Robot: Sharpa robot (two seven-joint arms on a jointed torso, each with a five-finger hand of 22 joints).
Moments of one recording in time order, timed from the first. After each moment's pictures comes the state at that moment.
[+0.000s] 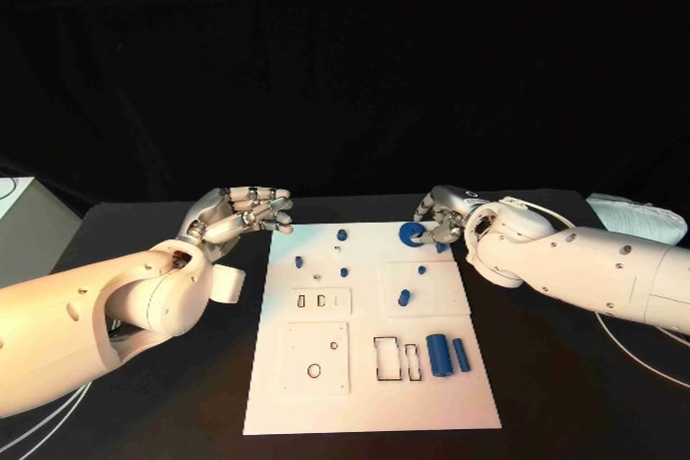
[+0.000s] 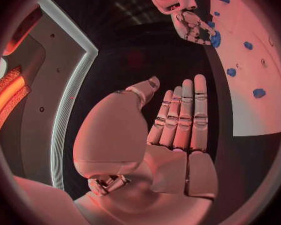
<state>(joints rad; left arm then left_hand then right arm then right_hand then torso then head) 1.20 -0.94 -0.03 1.61 -0.08 -0.33 0.46 1.37 -0.17 0.48 0.07 0.05 0.92 0.21 0.19 0.17 1.09 0.15 0.07 0.07 0.99 0.10 0.47 0.42 0.17 0.97 0.18 0.53 0.35 1.31 -0.71 -0.16 1.27 -1.37 -0.37 -0.27 1.47 -0.15 0.01 0.29 0.28 0.97 0.16 0.11 0.27 1.47 0.07 1.55 1.31 1.47 0.00 1.56 1.31 0.02 1.47 0.10 1.52 1.31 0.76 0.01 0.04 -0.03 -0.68</state>
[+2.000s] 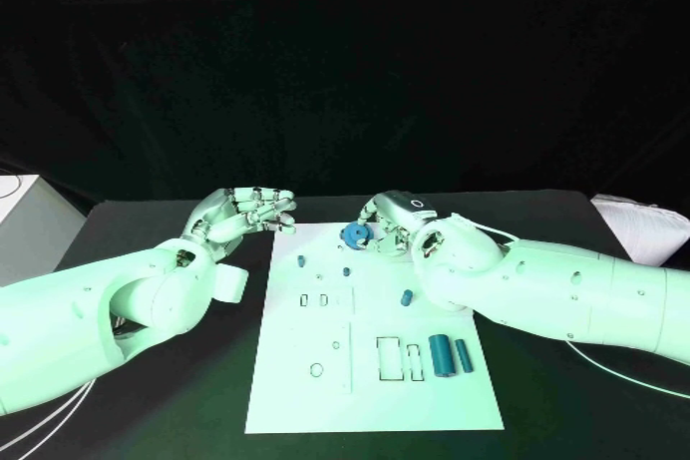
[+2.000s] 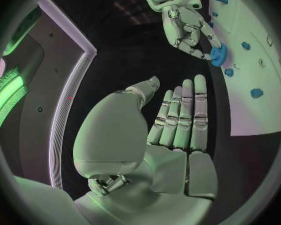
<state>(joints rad) 1.20 -0.94 -0.03 1.61 -0.08 -0.33 0.44 1.37 -0.17 0.48 0.07 0.05 0.92 0.21 0.19 0.17 1.09 0.15 0.07 0.07 0.99 0.10 0.47 0.42 0.17 0.96 0.18 0.54 0.35 1.28 -0.59 -0.16 1.41 -1.55 -0.53 -0.34 1.46 -0.15 0.23 0.29 0.27 1.04 0.14 0.15 0.27 1.46 0.05 1.56 1.31 1.47 -0.03 1.56 1.31 0.01 1.47 0.08 1.57 1.31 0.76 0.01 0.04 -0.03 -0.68</state>
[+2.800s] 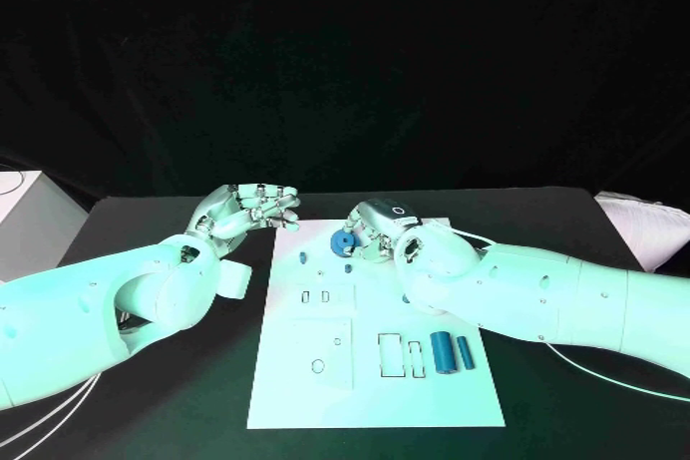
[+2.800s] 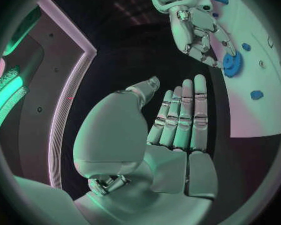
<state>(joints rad) 1.20 -0.93 -0.03 1.61 -0.08 -0.33 0.44 1.37 -0.17 0.48 0.07 0.05 0.92 0.21 0.19 0.17 1.09 0.15 0.07 0.07 0.99 0.10 0.47 0.42 0.17 0.96 0.18 0.54 0.36 1.25 -0.51 -0.16 1.34 -1.57 -0.51 -0.34 1.46 -0.16 0.24 0.29 0.27 1.04 0.14 0.15 0.27 1.46 0.05 1.56 1.31 1.47 -0.03 1.56 1.31 0.01 1.47 0.08 1.57 1.31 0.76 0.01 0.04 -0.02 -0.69</state>
